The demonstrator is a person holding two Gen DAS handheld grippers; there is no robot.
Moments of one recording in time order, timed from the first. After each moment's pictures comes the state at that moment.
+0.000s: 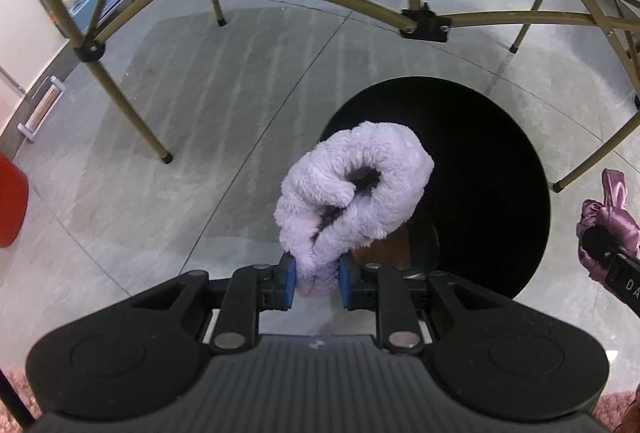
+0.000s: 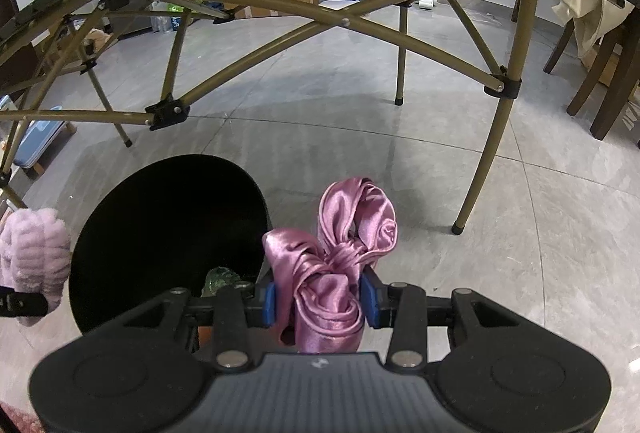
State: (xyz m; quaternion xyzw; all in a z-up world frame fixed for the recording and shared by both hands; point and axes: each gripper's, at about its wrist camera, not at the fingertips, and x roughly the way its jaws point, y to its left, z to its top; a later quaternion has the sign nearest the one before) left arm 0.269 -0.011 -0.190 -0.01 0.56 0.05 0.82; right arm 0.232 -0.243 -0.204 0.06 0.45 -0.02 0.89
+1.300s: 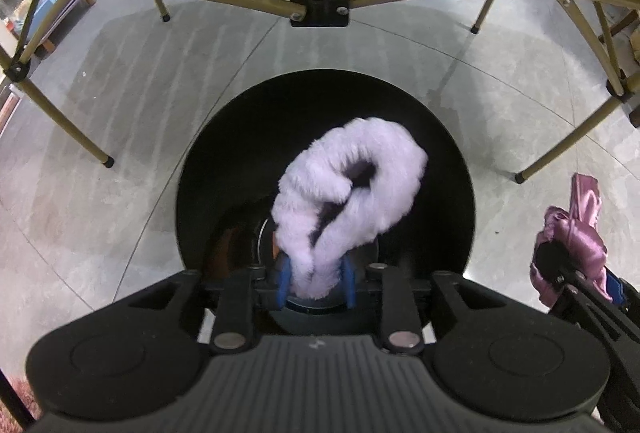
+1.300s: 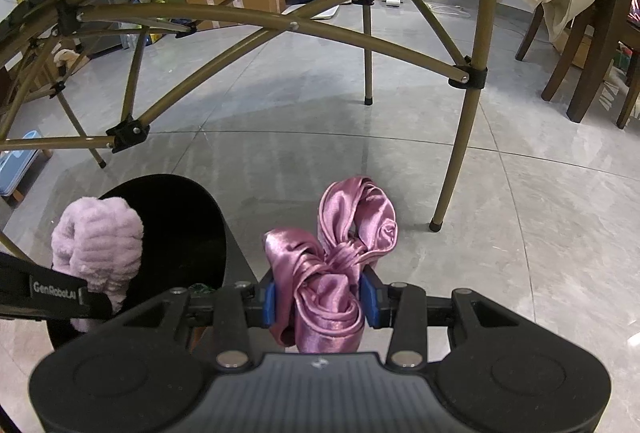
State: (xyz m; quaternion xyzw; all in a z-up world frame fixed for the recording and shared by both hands) left arm 0.306 -0.085 -0.206 -0.02 0.58 0.01 0.81; right arm 0.235 -0.258 -0.207 0.09 0.44 -0.06 0.89
